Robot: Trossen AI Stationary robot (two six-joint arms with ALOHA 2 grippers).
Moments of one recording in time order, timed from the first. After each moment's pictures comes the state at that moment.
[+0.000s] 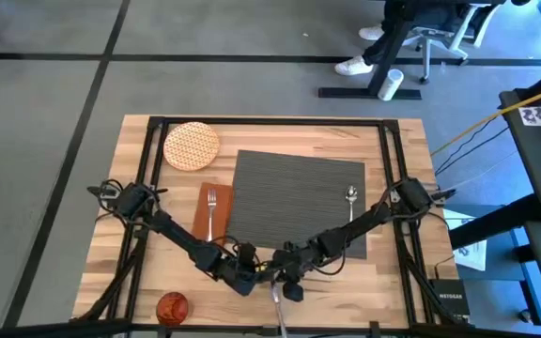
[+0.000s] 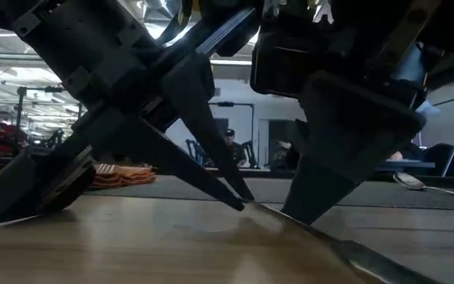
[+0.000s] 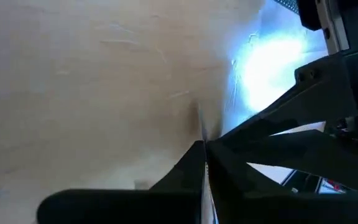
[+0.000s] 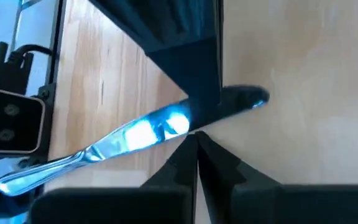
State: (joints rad) left arm -0.54 2.14 1.14 0.09 -0.37 -2.00; right arm 0.47 2.06 1.10 0.11 -0.13 0.67
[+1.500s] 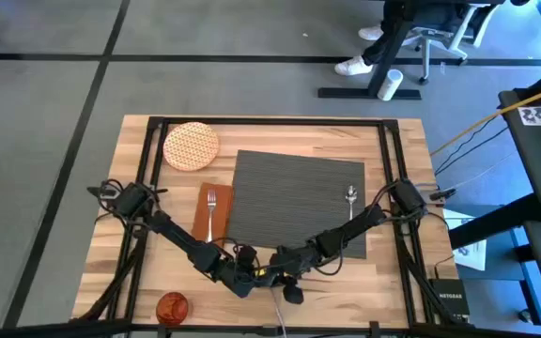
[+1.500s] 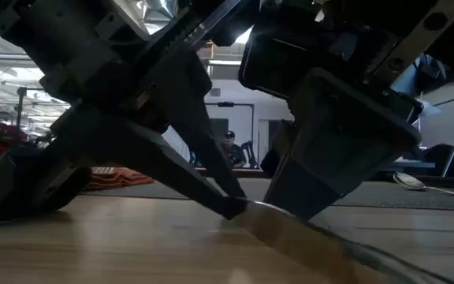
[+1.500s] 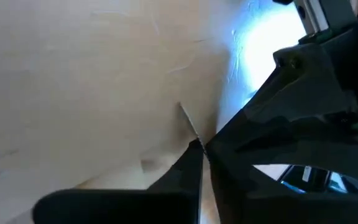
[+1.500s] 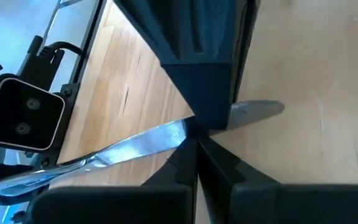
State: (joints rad) left arm -0.54 2.14 1.14 0.10 -0.34 -1.91; right arm 0.43 2.14 1.08 0.31 -0.15 0.52
